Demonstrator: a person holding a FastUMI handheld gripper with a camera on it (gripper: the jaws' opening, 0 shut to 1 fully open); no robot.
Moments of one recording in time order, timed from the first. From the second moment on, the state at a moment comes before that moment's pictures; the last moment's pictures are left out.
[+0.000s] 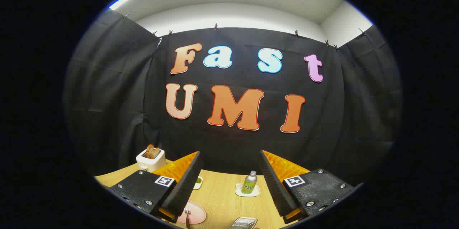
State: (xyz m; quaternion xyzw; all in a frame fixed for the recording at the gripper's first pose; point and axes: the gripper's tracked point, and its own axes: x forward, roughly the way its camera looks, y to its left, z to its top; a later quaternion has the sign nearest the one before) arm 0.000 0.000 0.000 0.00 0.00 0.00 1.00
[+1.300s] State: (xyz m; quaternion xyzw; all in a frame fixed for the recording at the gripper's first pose) arm 0.022 0.041 -0.061 0.02 0.03 0.06 1.00
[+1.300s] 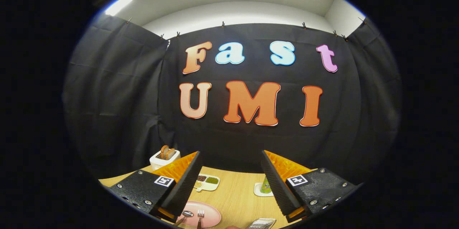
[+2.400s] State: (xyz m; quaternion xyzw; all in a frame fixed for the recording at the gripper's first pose) arm -0.041 0.136 -0.361 -0.02 0.48 0.16 0.86
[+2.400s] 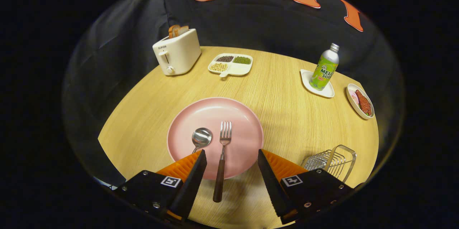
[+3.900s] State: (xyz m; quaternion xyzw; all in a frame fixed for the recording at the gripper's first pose) arm -0.043 0.113 -0.324 0.05 0.53 0.11 0.84
